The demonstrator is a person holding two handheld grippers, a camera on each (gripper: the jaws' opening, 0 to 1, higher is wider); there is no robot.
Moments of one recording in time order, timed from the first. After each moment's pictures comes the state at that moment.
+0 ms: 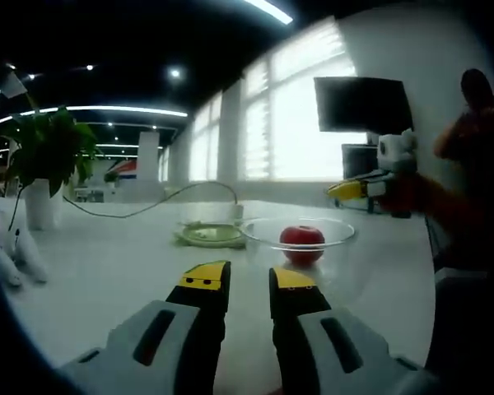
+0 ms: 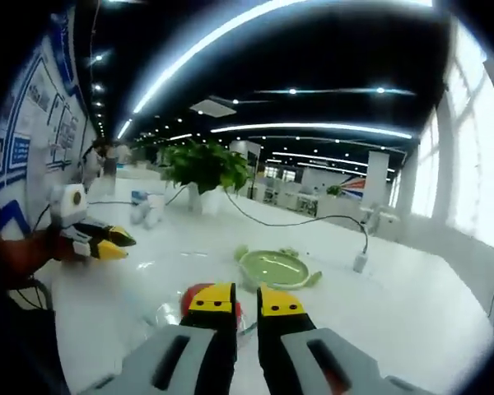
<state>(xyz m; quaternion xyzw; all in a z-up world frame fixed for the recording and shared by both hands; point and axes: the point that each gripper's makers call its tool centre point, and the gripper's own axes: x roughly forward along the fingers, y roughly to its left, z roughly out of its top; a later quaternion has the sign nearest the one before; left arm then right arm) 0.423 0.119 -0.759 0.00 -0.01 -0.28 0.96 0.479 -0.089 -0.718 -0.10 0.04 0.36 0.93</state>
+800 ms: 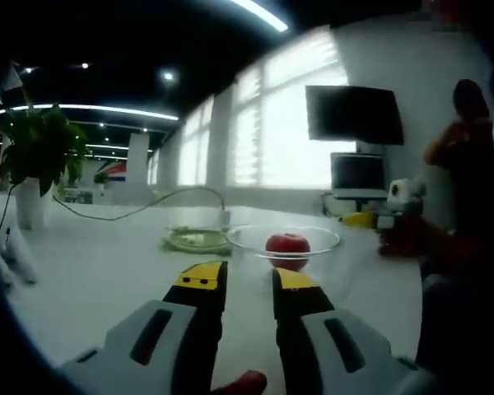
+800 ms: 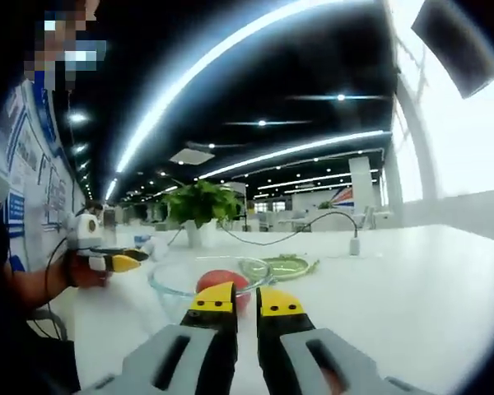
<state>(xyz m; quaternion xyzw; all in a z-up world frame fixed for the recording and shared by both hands) 0.416 0.112 -0.752 -0.02 -0.02 -0.31 0.95 0.451 -0.125 -0.745 0.02 -0.03 0.34 0.94</state>
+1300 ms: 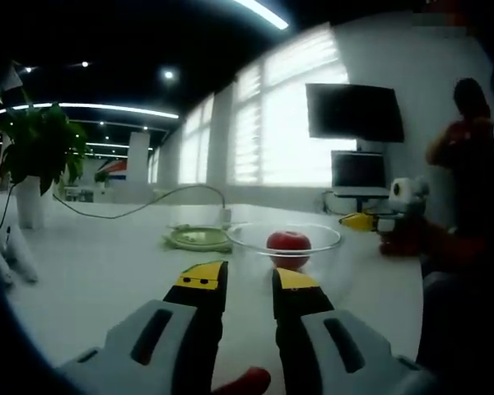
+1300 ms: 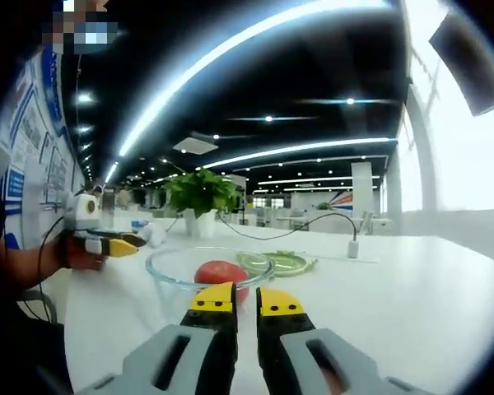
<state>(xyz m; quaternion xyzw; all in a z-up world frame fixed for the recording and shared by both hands) 0.417 0.113 -0.755 -0.02 -0.02 -0.31 0.95 0.449 -0.117 -0.751 -0.02 -0.02 0.33 0.94</state>
